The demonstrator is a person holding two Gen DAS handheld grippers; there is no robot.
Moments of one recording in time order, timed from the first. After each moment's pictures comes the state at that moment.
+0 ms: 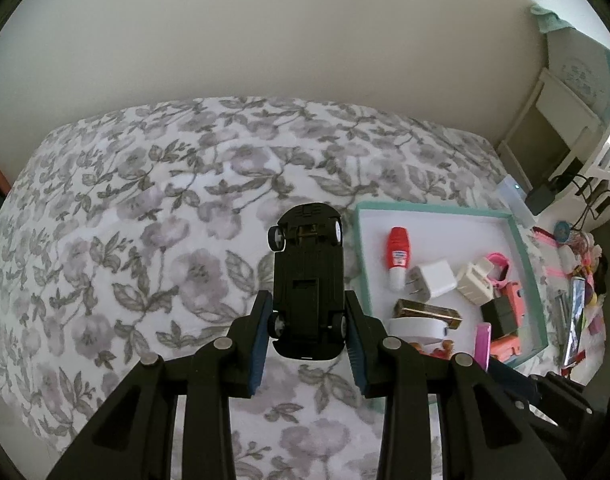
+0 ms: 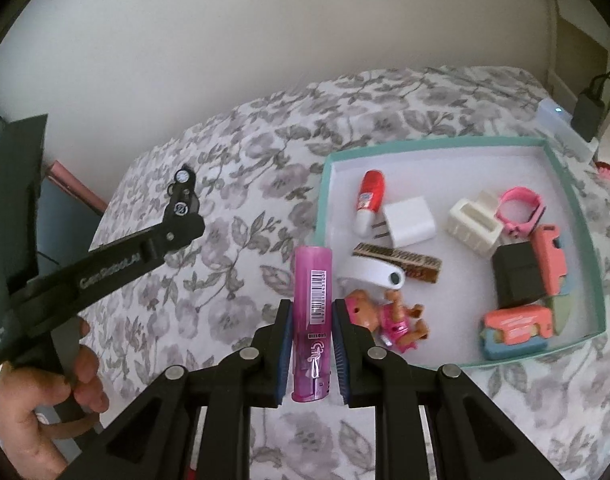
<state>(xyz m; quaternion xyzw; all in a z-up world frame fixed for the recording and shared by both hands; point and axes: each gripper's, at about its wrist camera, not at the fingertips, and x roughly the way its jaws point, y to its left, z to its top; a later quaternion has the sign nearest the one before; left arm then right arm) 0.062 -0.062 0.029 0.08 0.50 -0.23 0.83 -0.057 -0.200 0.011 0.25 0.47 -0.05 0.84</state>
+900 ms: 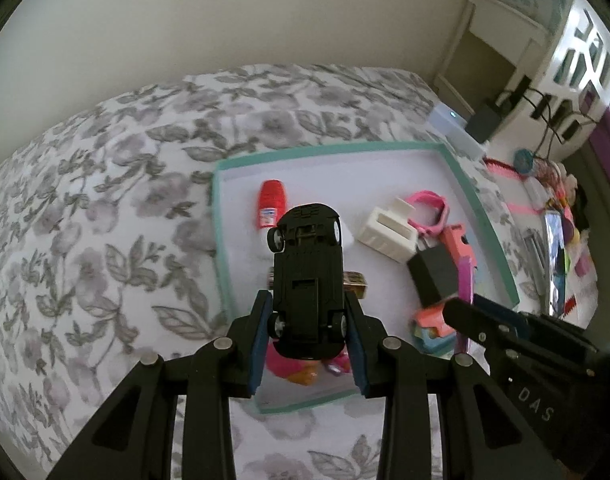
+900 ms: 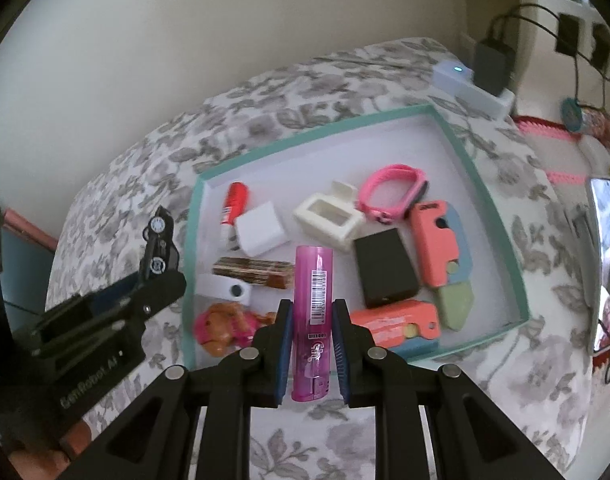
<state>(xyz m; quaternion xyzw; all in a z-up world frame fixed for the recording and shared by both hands) 0.008 -0.166 0.005 0.15 0.52 -0.31 0.78 -0.093 -0.296 -0.021 0.28 0.49 -0.15 0.81</state>
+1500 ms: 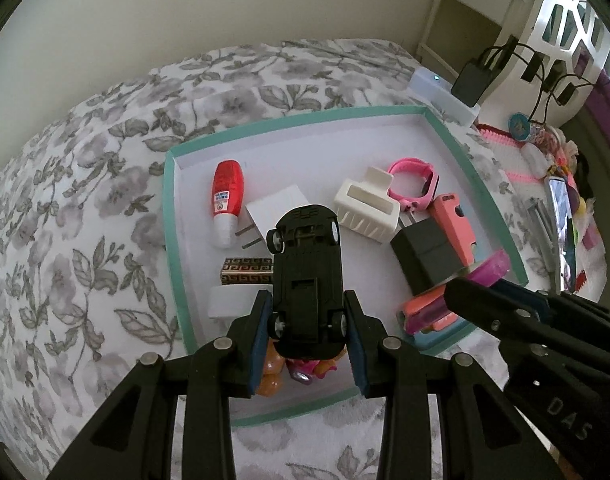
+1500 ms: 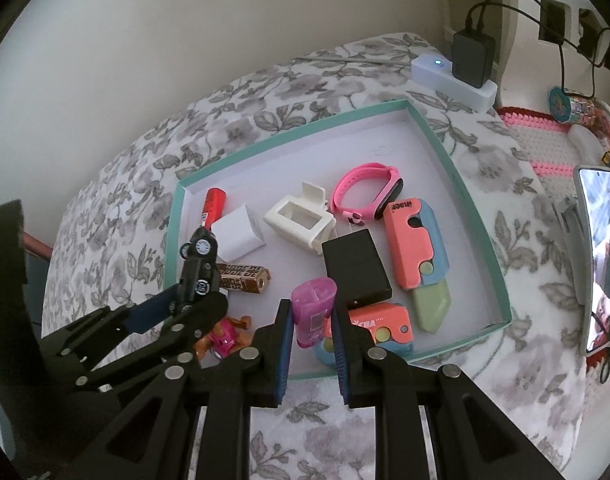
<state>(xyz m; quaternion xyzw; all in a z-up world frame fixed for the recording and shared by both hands) -0.005 -0.194 -0.024 0.18 0.53 -0.32 0.76 -0.097 -0.307 -0.025 0.29 0.49 -0.16 0.81</state>
